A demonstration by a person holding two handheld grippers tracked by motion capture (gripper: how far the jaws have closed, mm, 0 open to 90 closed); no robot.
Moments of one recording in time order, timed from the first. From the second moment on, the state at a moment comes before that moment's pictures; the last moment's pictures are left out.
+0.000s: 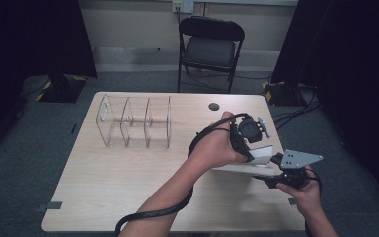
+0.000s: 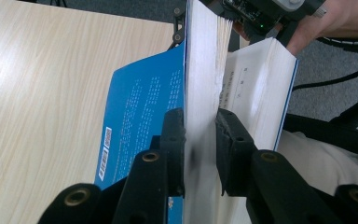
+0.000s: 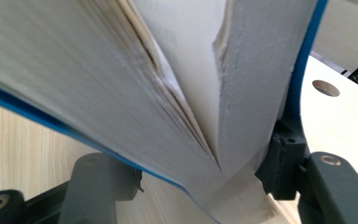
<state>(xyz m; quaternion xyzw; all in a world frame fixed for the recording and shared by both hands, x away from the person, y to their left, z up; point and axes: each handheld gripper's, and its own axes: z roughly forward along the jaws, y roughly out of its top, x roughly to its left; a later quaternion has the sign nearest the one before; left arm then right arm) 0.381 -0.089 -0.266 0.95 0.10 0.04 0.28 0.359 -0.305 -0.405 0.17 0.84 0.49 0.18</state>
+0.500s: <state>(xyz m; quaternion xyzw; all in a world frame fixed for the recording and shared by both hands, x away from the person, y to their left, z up) 0.385 -0.085 -0.262 0.95 0.10 0.03 0.28 0.354 -0.308 -0.408 0.17 0.82 0.51 0.18</state>
